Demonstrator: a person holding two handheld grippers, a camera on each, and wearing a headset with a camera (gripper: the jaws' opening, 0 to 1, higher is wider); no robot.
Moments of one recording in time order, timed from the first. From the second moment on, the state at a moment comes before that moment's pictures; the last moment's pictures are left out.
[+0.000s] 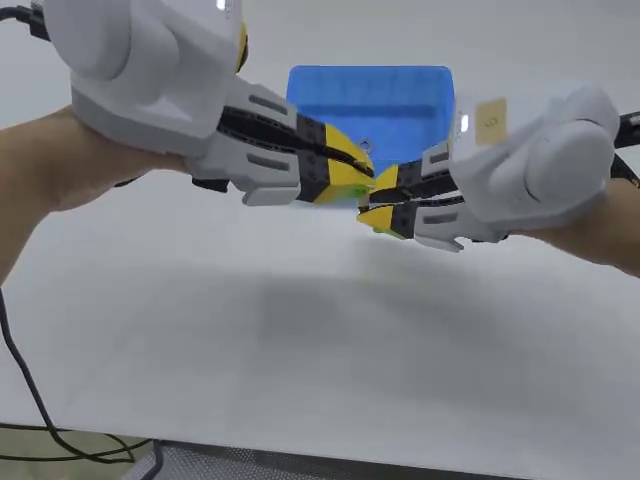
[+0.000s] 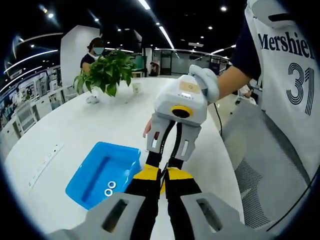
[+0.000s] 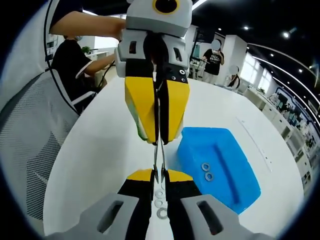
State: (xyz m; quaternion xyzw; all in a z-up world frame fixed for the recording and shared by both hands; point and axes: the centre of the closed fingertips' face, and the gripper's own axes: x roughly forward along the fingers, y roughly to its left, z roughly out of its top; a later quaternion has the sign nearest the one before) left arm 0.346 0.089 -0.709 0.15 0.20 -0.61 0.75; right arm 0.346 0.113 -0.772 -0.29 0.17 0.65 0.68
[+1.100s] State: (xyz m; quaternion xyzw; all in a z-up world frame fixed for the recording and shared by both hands) left arm 0.351 0.085 -0.714 0.13 0.21 -0.60 0.76; right arm 0.357 0.109 -0.786 -0.28 0.19 0.65 0.68
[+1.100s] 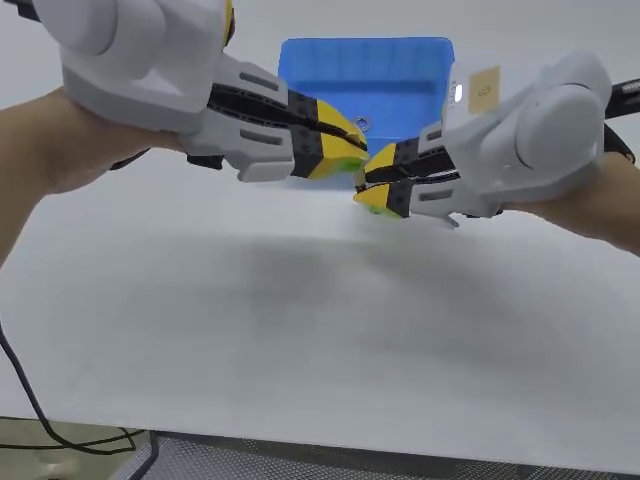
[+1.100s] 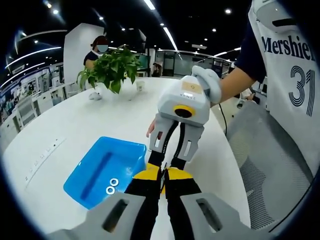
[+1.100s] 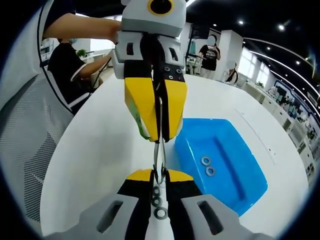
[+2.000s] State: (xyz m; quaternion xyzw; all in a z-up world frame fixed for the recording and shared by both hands) left arm 0.360 0.088 -0.723 0.13 0.27 -0.59 0.75; right arm 0.358 0.112 -0.787 -0.26 0.21 0.66 0.68
